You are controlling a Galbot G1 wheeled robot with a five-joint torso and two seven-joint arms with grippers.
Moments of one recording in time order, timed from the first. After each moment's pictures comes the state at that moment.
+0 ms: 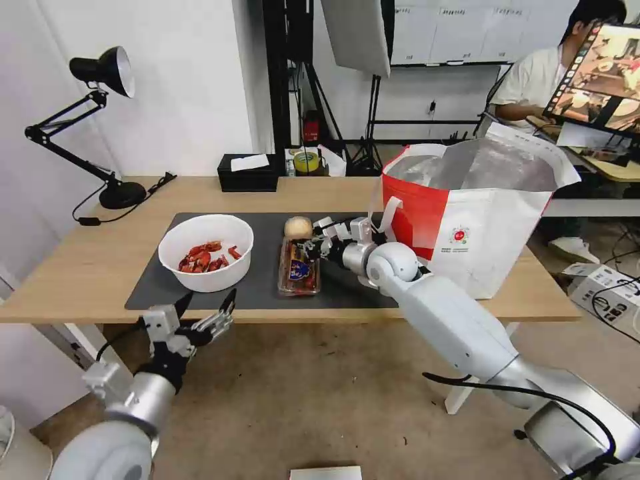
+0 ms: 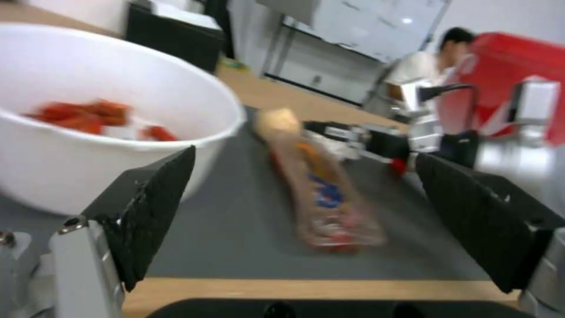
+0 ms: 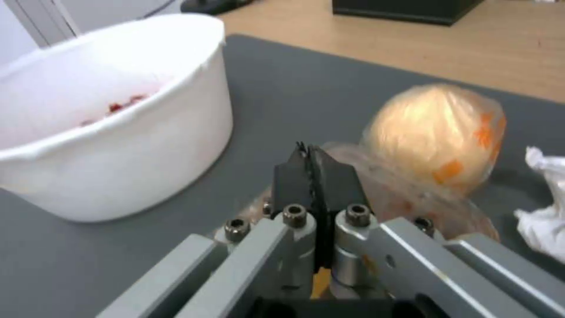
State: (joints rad) left arm 1.56 -1.00 -0.58 -2.31 -0.92 0.19 -0.10; right arm -0.36 1.21 -0.26 1.34 0.82 -0.43 -0.21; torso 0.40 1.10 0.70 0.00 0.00
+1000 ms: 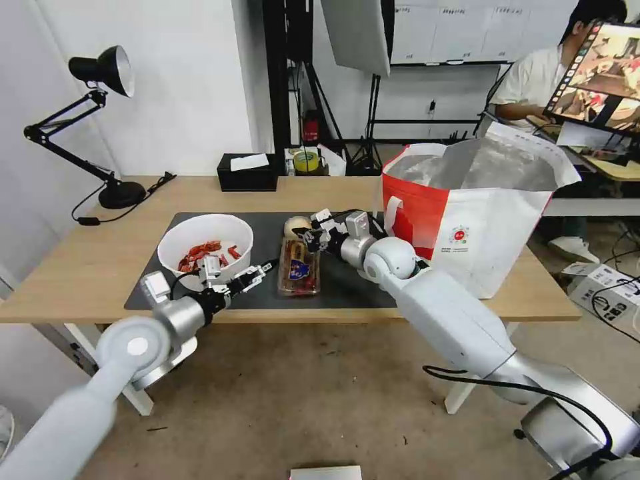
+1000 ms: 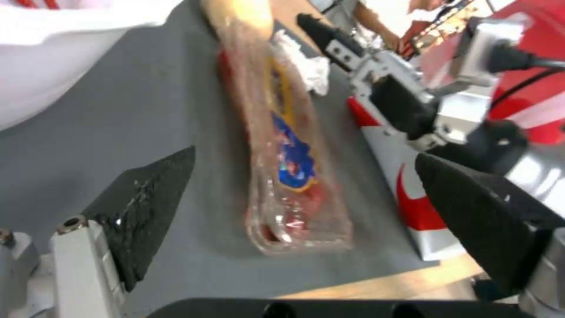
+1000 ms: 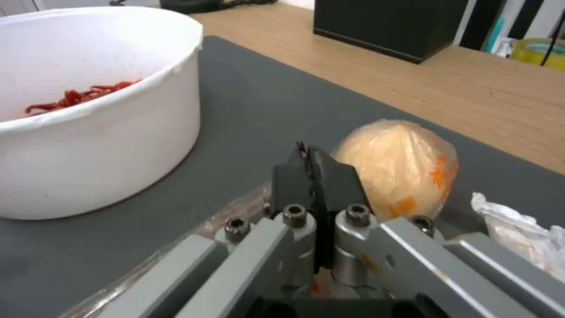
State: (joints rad) left arm 1.03 -0.85 -0.28 -1.95 -1.56 0.43 -0.23; right arm -0.34 1.22 -0.27 1.32 0.66 -0.38 -0.21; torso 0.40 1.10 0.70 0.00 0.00
